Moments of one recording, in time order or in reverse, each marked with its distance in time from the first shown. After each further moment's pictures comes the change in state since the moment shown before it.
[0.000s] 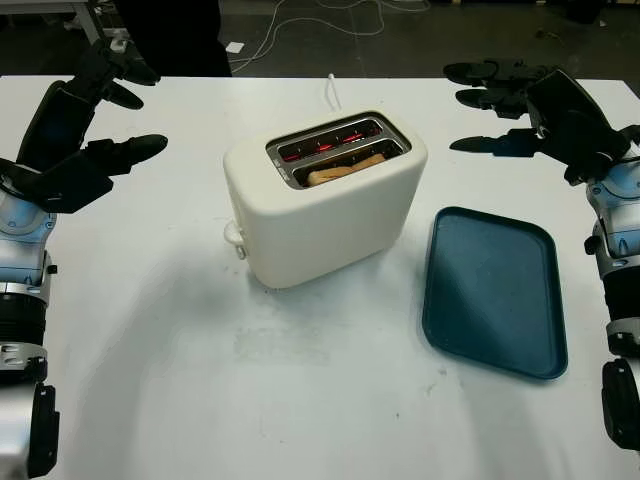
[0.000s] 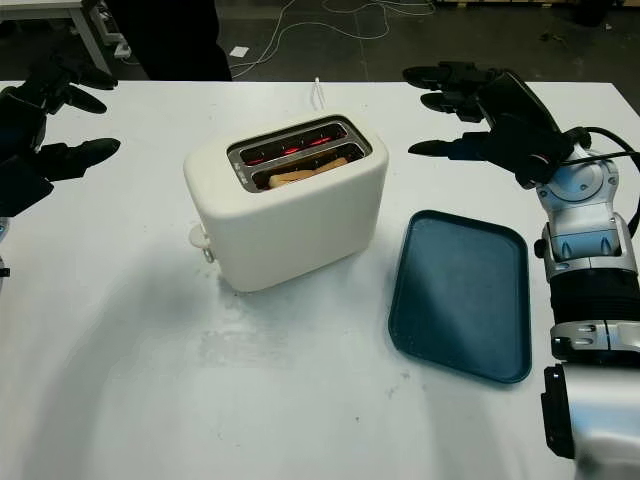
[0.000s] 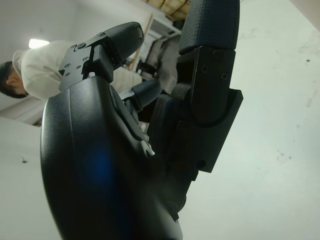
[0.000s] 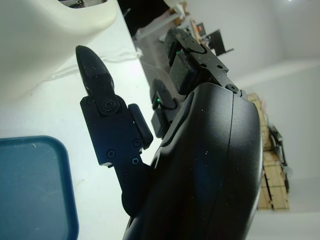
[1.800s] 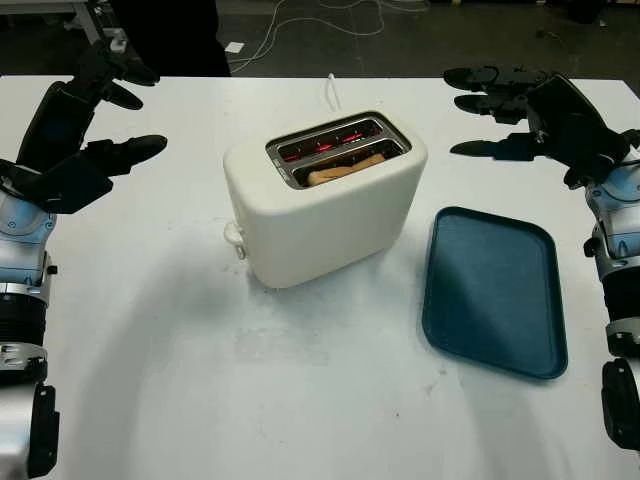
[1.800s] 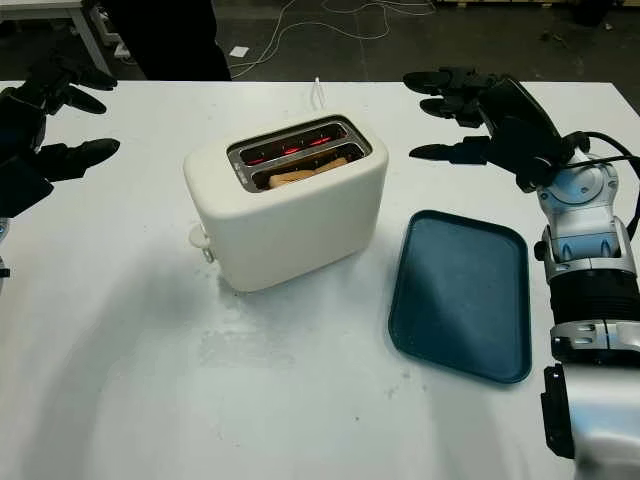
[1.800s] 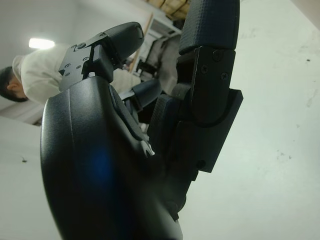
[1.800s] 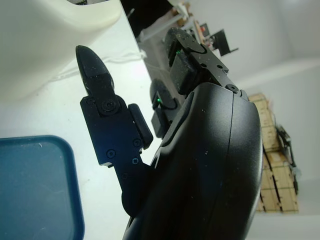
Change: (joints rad) left arm 0.001 0.000 0.000 0.005 -0.001 -0.004 0.003; right arm 0.000 0.000 0.000 0.038 0.026 -0.020 0.018
